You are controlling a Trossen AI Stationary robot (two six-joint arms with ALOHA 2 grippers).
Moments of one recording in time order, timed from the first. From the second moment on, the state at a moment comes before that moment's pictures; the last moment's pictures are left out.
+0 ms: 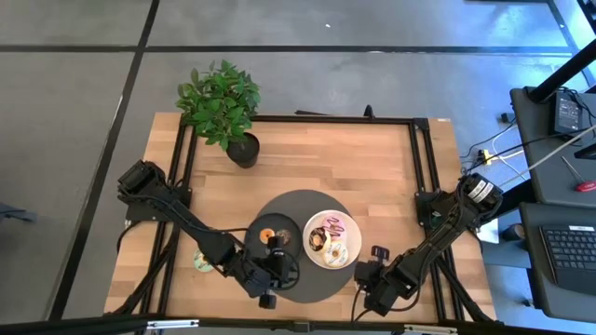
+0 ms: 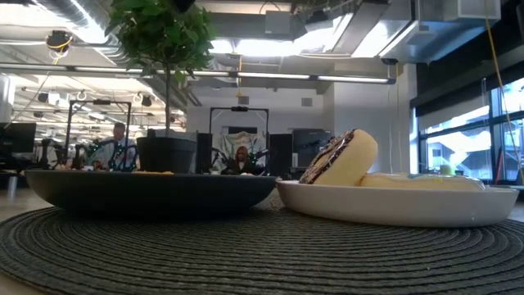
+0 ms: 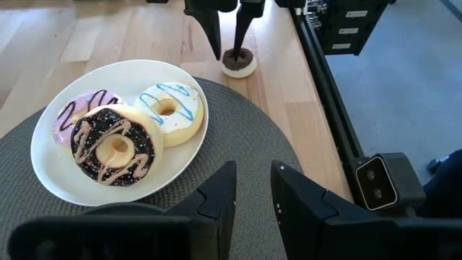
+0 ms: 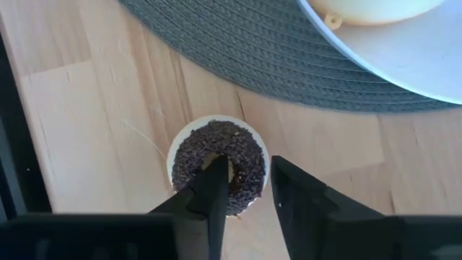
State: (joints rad) left arm -0.63 1.77 1.25 -0.18 -0.45 -0.37; right arm 0.85 1.80 1.07 -0.63 0.22 1.06
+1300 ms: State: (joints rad) left arm -0.63 1.77 1.25 -0.18 -0.44 -0.37; right arm 0.85 1.77 1.16 -0.83 0.19 1.06
